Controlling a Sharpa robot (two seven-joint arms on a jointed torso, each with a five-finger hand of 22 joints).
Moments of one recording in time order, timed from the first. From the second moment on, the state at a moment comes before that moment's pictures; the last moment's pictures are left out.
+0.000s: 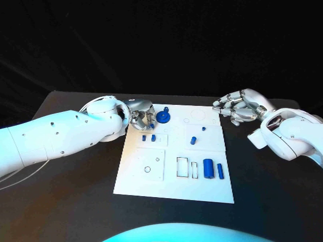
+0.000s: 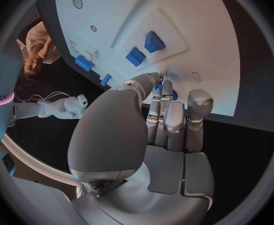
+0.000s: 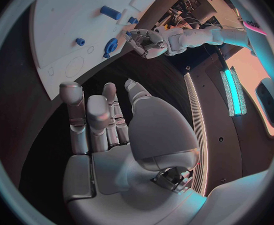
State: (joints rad) left arm 1.21 -0.72 -0.03 1.37 -1.47 -0.09 -0.11; left_hand 1.46 -0.22 0.47 0.12 0.32 1.09 0.12 0.18 0.17 1.14 0.06 0.32 0.12 1.38 -0.01 1.31 0.98 0.13 1.21 0.09 1.22 1.05; right arm 1.28 -0.95 -0.15 1.55 -0.78 -0.43 0.15; right_hand 1.27 -0.02 0.07 0.11 0.34 0.91 0.15 0.25 0.18 1.02 0.06 0.81 0.72 1.43 -0.01 1.06 1.07 0.13 1.21 0.10 0.90 1.06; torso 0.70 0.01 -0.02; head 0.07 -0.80
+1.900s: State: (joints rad) left arm 1.21 -0.72 -0.03 1.36 -1.46 -0.06 -0.12; left_hand 1.45 -0.23 0.46 0.12 0.32 1.05 0.14 0.12 0.14 1.12 0.08 0.27 0.11 1.37 0.01 1.30 0.95 0.13 1.20 0.10 1.21 1.03; right arm 1.28 -0.95 -0.15 1.55 -0.78 -0.43 0.15; right_hand 1.27 -0.02 0.07 0.11 0.34 0.91 0.15 0.25 0.18 1.02 0.06 0.81 0.72 1.43 -0.01 1.06 1.07 0.13 1.21 0.10 0.89 1.06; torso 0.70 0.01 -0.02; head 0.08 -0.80
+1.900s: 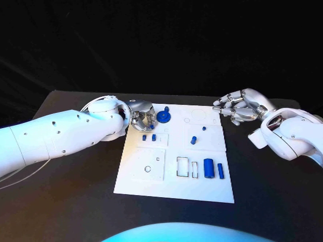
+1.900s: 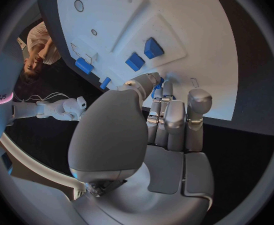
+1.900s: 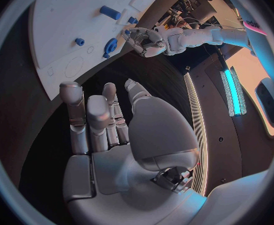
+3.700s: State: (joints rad) left arm 1.27 -0.93 -0.03 1.46 -0.42 -0.21 0.21; left_hand 1.48 -0.21 0.41 0.15 0.32 1.02 0.17 0.13 0.07 1.00 0.11 0.41 0.12 1.07 0.03 0.94 0.42 0.18 0.95 0.13 0.91 0.73; right arm 1.27 -0.84 -0.15 1.51 -1.60 -0.30 -0.09; right_hand 1.35 -0.12 0.39 -0.03 0.20 1.04 0.14 0.15 0.12 1.11 0.08 0.20 0.20 1.46 0.00 1.12 1.13 0.10 1.37 0.09 1.16 1.28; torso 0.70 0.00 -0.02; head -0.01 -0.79
